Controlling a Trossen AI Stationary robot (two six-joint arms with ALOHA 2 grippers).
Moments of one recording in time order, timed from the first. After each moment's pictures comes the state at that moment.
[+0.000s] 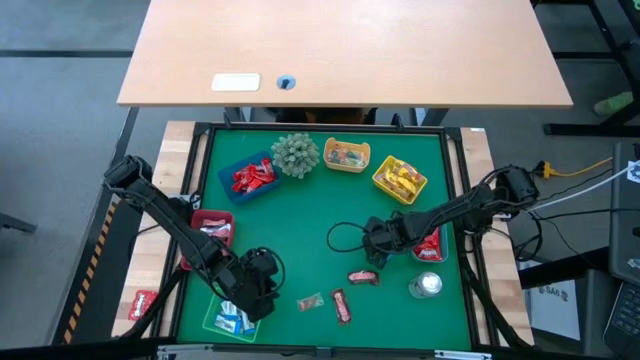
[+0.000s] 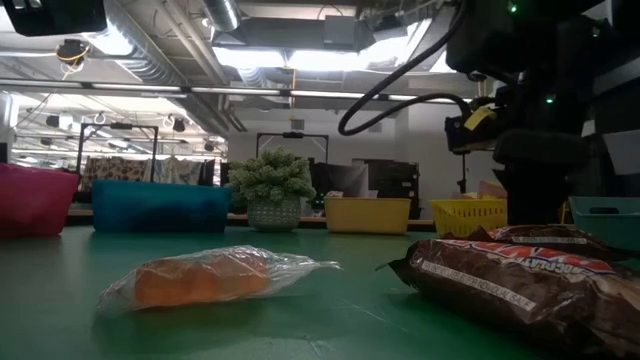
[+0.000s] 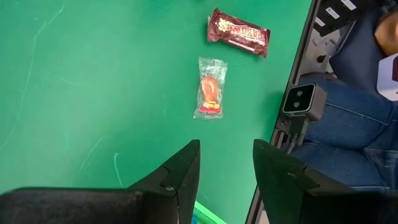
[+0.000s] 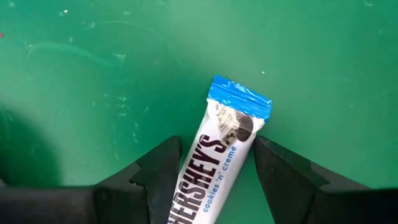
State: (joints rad) left arm -0.68 1.52 1.11 -0.53 -0.28 -1.14; right arm 0.31 1.67 0.87 -0.62 0.15 0.83
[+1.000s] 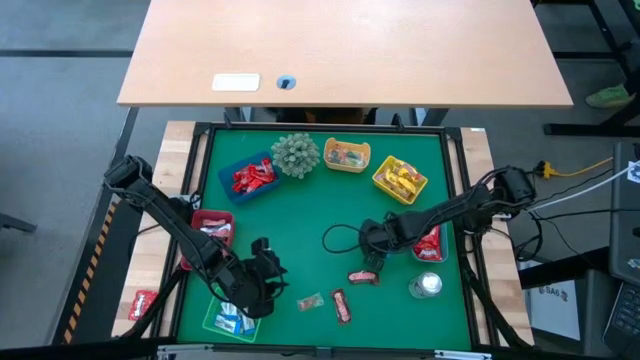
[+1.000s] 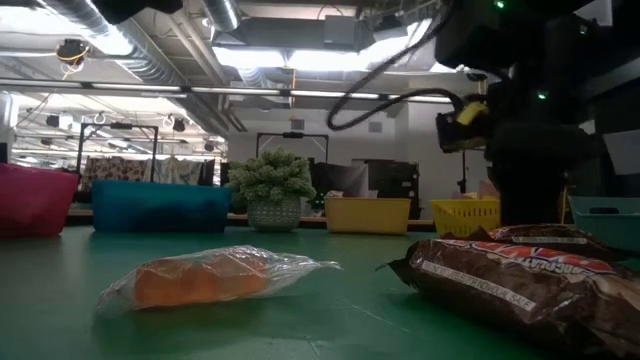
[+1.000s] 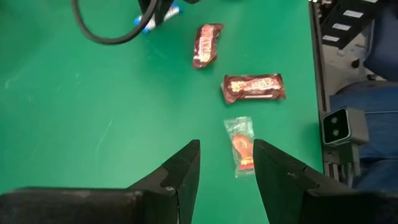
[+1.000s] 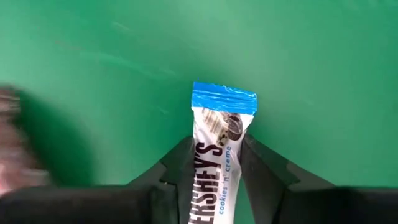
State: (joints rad) left arm -0.68 1.52 1.11 -0.47 -0.51 -0.74; right arm 0.31 1.68 0.91 -0.59 0.10 0.75
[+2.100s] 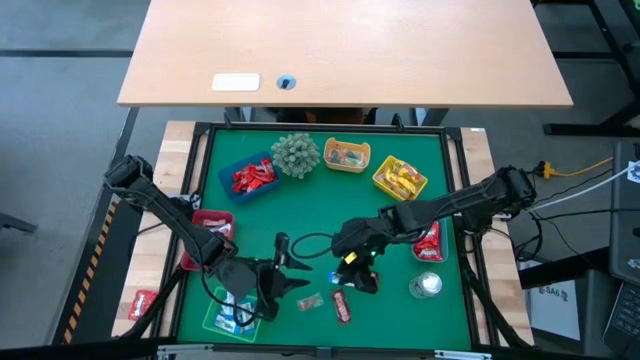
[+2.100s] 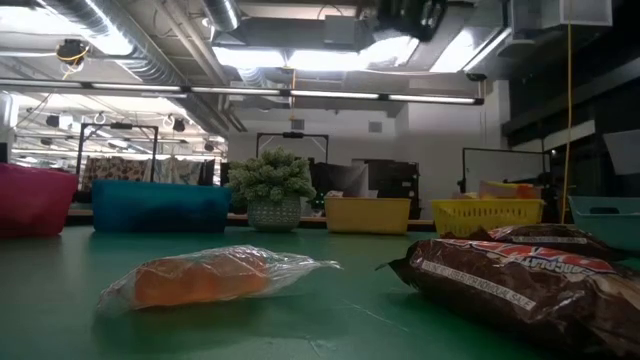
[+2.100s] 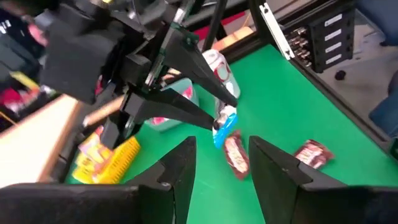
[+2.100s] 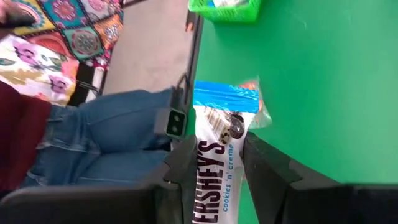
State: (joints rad) left arm -0.64 1.52 1.11 -0.03 -0.64 0.21; right arm 0.31 1.67 1.41 -0.51 -0.39 0.44
